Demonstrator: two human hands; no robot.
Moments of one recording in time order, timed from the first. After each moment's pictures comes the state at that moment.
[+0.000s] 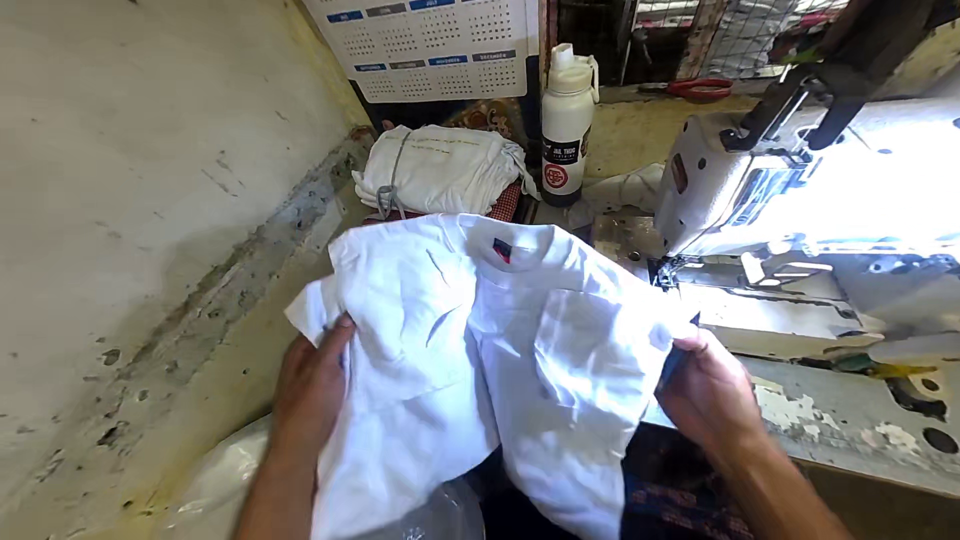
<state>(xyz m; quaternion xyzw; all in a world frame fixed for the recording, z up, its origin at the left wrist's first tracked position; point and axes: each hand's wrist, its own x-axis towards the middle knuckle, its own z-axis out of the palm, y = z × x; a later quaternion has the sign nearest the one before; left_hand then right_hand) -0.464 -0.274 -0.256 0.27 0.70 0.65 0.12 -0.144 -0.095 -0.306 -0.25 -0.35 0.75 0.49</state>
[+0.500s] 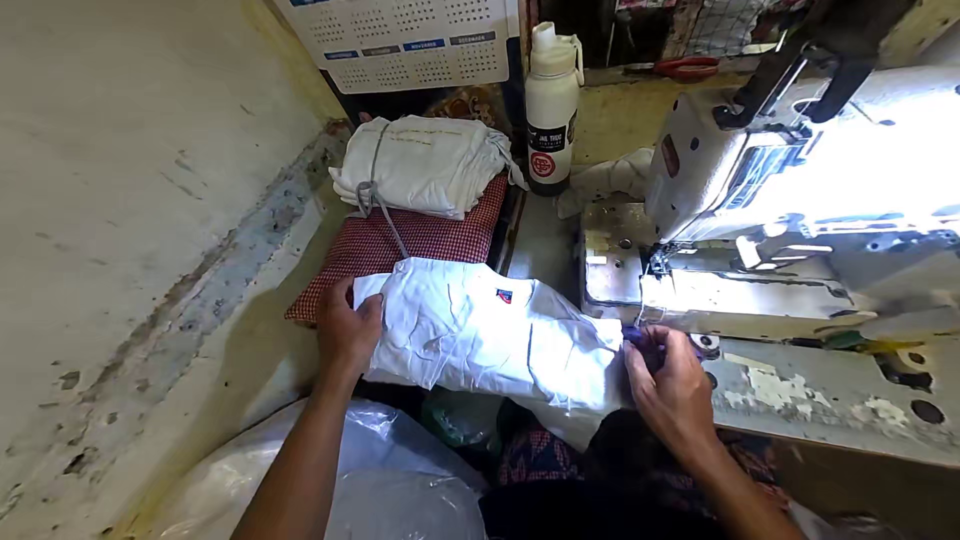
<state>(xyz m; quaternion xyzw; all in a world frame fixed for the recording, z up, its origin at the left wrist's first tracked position) -0.546 -0.215 -0.337 0.36 0.88 0.32 -0.02 -0.130 -0.102 -0.387 -0.51 -0.75 0.15 0.39</state>
